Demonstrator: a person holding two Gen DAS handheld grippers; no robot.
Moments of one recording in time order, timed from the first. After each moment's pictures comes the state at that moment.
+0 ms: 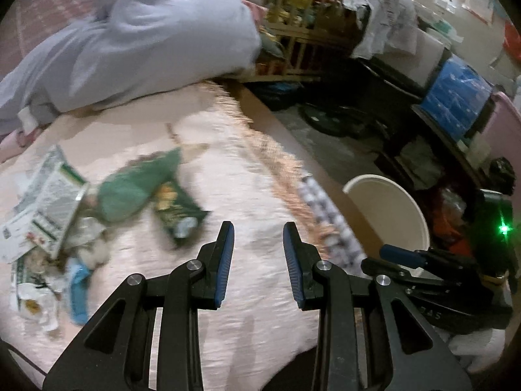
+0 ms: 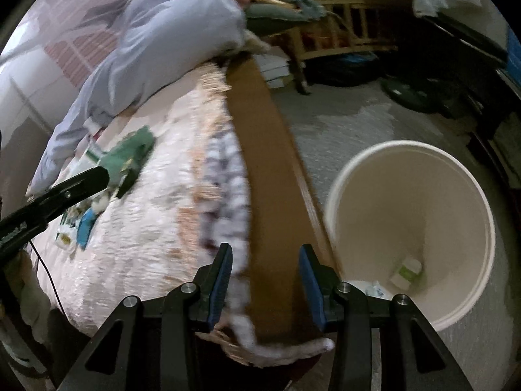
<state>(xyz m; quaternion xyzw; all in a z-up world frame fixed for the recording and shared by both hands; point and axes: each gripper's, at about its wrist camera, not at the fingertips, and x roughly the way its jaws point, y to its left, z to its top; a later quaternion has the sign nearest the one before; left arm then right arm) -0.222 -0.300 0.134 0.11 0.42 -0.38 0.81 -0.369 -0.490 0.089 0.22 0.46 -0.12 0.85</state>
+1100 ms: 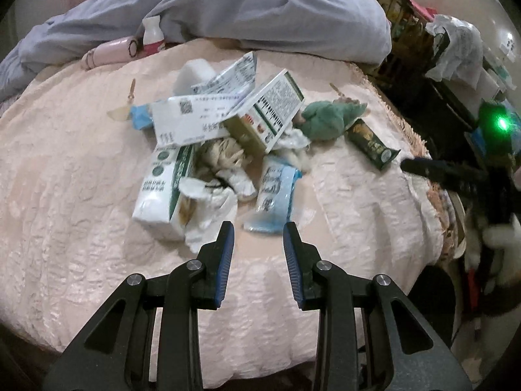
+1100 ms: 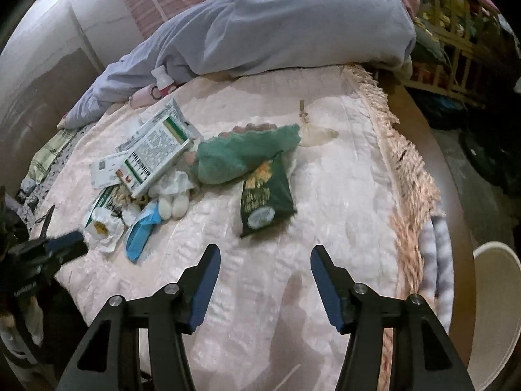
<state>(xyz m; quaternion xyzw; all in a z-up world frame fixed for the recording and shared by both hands) -0.171 -0.081 0.104 0.06 0.49 -0.28 0.83 -0.225 -0.373 0.101 0.12 0.48 0.00 0.87</state>
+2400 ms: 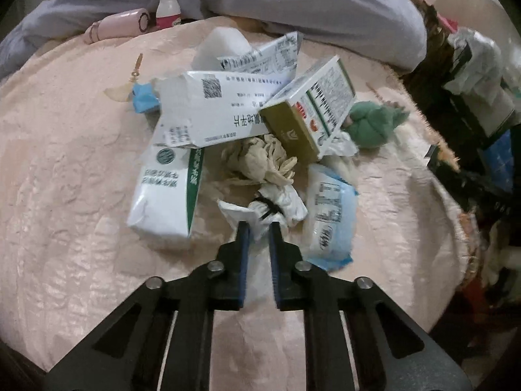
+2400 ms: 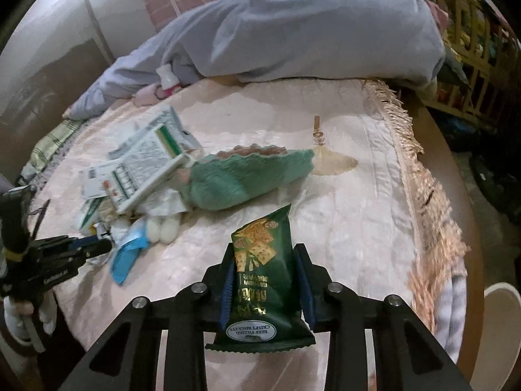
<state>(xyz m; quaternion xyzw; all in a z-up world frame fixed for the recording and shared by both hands) -0.119 -0.074 0.063 0.02 0.51 -0.26 0.82 -0.193 -0.375 0.091 0.09 0.47 0.03 0.88</state>
